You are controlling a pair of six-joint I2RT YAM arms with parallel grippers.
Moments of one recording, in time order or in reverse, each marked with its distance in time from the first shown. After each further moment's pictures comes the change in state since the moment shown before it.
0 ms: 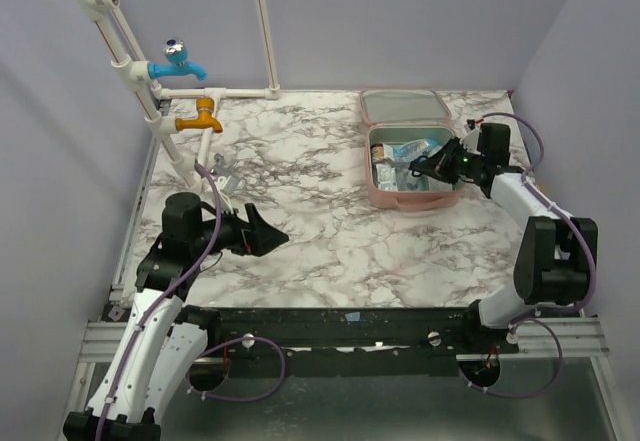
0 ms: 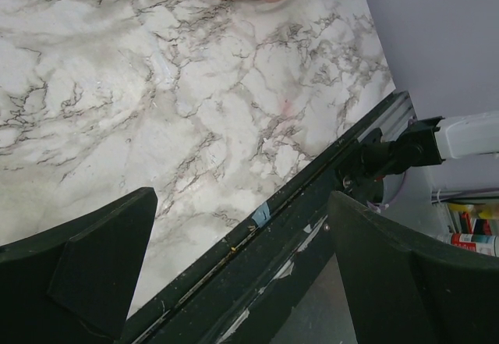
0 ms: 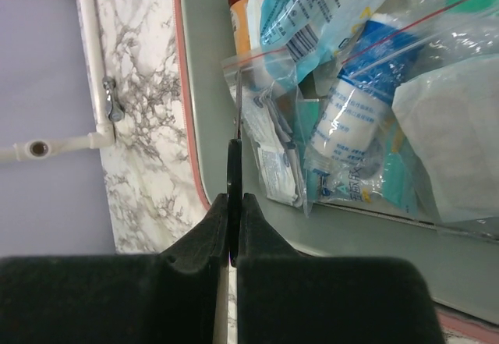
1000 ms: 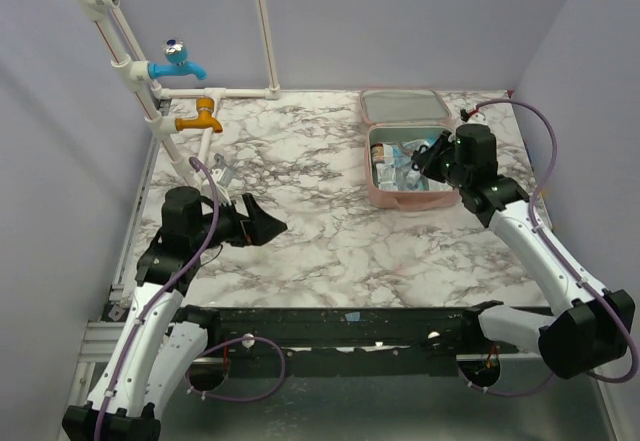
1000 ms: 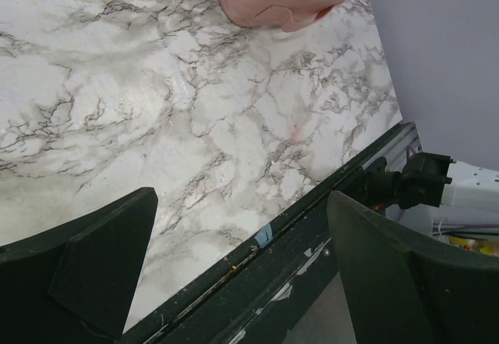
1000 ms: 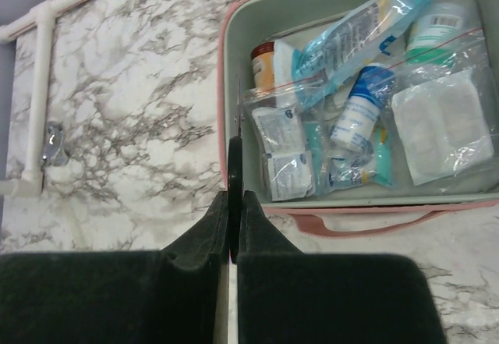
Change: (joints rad) left arm 0.000 0.031 0.033 0.027 -0.080 -0.057; right arm 0.358 -0.389 0.021 -0.184 0.668 -0.064
